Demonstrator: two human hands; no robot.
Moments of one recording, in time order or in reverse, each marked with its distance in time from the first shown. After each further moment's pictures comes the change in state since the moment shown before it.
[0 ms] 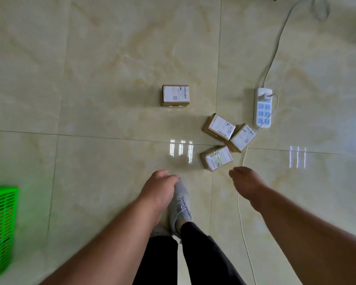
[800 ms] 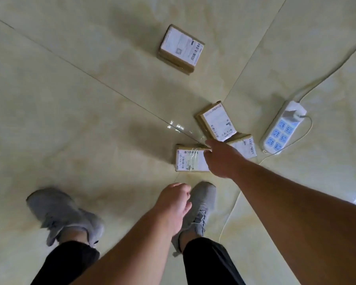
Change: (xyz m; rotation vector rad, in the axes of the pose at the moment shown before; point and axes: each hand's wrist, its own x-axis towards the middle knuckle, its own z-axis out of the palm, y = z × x) left_hand 0.178 -0.065 0.279 -0.837 0.032 -0.411; right_hand 0.243 -0.001 -0.014 -0.913 -0.233 -0.540
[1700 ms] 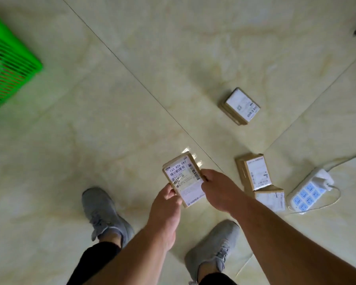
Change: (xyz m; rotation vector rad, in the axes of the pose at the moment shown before) left_hand -0.085 0.072 -0.156 -0.099 0.055 0.400; right_hand -0.069 -0.190 0.003 0.110 -0.180 -0.229
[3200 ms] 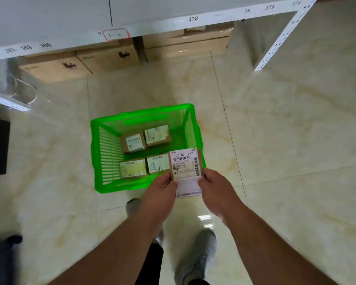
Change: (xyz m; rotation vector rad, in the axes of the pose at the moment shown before) left_hand 0.015 0.435 -0.509 -0.358 0.260 0.307; right_hand 0.104 -0.715 0.084 -0.227 -0.042 -0.296
